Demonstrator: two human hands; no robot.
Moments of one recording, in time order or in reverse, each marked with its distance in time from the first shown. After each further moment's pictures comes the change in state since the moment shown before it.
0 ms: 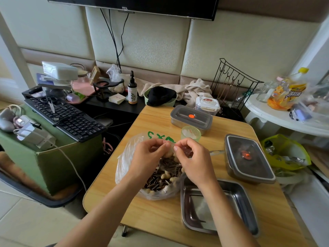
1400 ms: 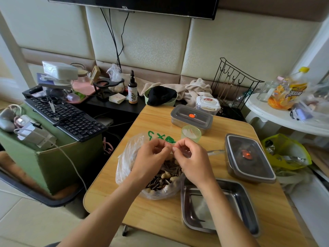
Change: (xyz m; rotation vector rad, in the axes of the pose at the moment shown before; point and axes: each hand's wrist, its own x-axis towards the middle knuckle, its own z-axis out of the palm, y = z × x) left_hand 0.000 -0.004 0.005 0.081 -0.017 0.020; right_hand 0.000 -0.004 0.003 0.060 -0.069 0.031
